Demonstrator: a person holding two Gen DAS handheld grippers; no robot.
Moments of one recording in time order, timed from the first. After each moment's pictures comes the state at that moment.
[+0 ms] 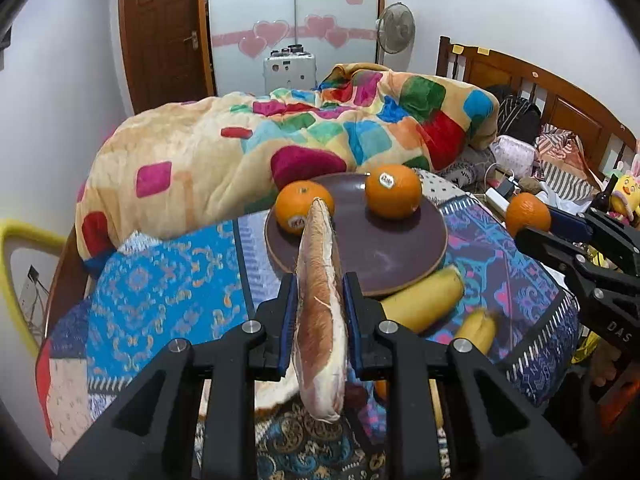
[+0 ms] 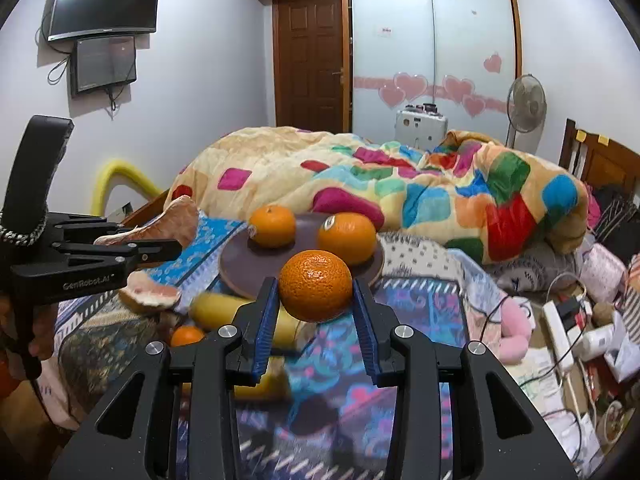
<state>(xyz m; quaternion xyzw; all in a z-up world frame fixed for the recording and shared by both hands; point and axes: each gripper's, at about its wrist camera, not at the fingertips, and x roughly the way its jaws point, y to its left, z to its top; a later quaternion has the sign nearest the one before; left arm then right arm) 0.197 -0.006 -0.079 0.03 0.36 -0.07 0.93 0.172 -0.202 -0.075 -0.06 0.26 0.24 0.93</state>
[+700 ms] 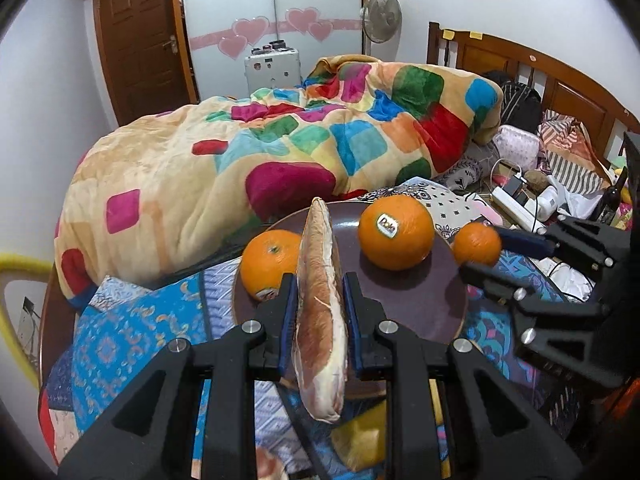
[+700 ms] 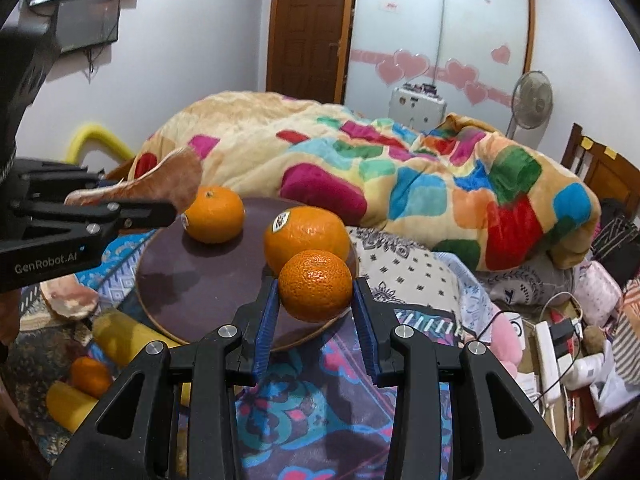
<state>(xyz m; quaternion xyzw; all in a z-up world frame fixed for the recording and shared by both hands) 0.282 -0.036 -0.090 0.06 0.37 -0.09 0.92 0.252 -0.187 -0.104 -0.12 0.31 0.22 0.92</state>
